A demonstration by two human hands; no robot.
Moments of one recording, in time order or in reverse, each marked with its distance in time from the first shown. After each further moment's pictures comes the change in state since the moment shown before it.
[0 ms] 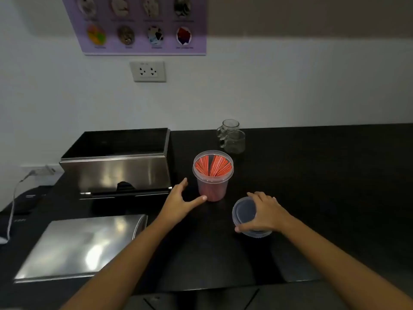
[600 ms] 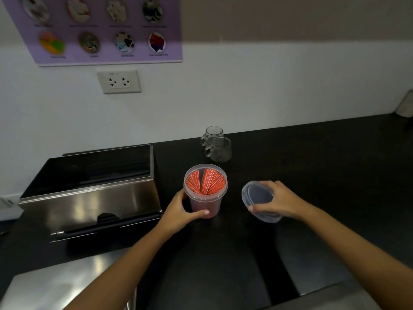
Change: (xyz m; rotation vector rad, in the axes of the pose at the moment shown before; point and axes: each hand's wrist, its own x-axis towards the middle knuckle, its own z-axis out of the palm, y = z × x) left_hand 0.057 -0.002 0.003 -0.002 -0.203 0.137; right_hand 0.002 0.023 -0.054 0.420 0.184 0.147
